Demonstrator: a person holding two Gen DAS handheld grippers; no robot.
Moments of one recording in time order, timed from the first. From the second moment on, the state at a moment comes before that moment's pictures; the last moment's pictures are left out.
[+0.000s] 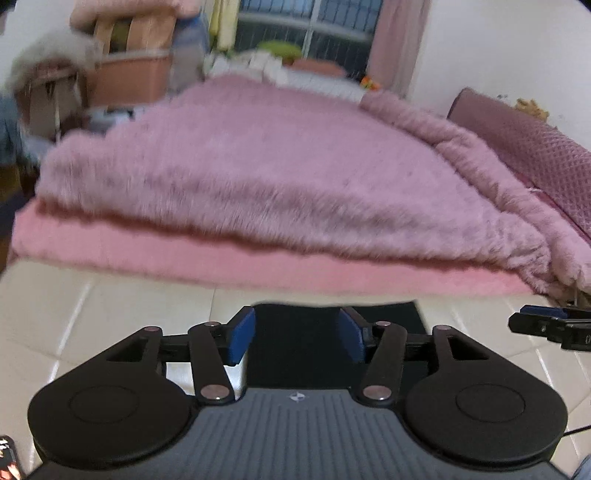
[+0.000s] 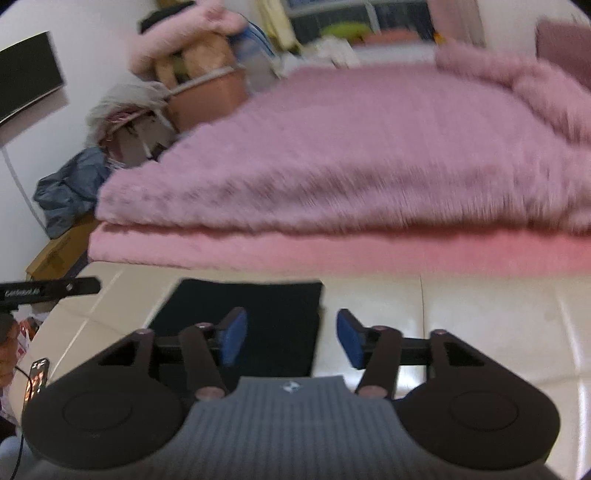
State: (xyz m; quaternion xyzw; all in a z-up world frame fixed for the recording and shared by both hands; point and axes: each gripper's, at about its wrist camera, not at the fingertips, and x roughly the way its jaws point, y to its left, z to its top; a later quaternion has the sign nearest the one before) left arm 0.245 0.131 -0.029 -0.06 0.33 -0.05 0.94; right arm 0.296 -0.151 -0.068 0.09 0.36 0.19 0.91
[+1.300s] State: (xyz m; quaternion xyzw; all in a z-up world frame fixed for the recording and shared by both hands) left arm 0.103 0.055 -0.055 -0.02 0.34 0.05 0.94; right arm 0.103 -0.095 -0.067 0.01 0.33 0.14 0.93
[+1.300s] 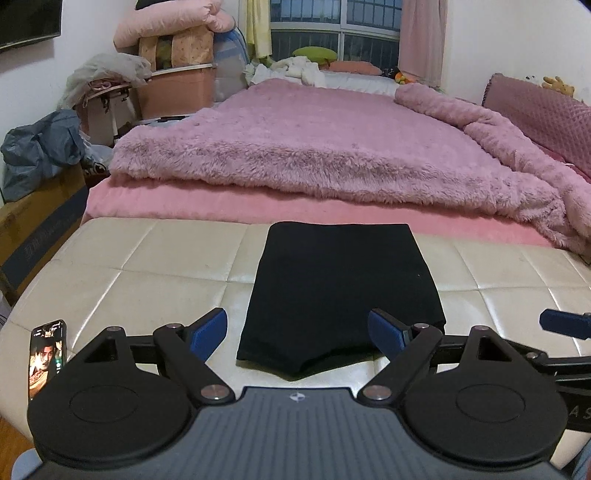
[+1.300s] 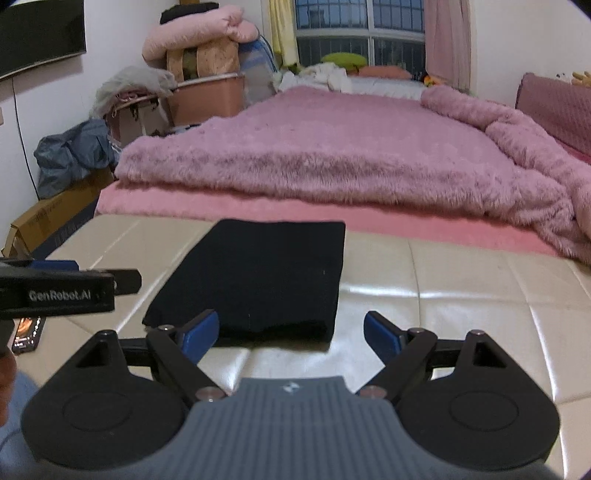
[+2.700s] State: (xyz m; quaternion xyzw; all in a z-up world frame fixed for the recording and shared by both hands) left arm 0.102 0.042 -0.060 0.00 0.35 0.04 0.93; right arm 0.098 -0.101 -0.077 0.02 0.35 0.12 0.93
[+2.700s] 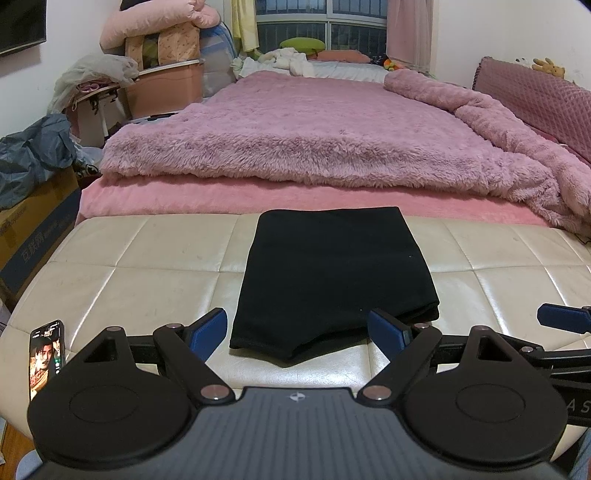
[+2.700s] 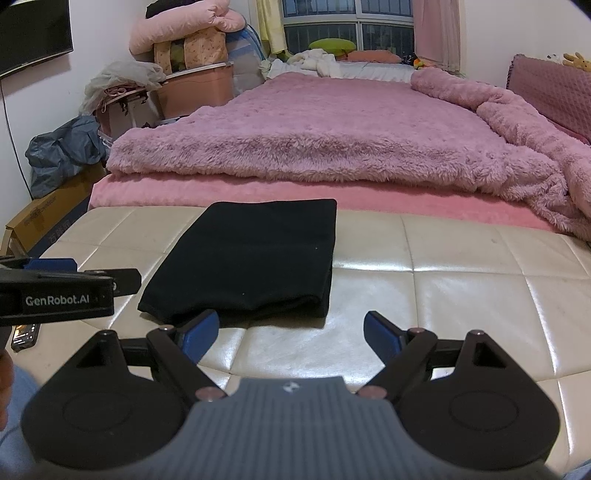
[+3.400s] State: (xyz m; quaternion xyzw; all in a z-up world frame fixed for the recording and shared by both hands) left arm 0.103 0.040 -0.058 0.00 0.35 0.04 0.93; right arm 0.097 -0.098 -0.074 0.03 0.35 0.12 0.93
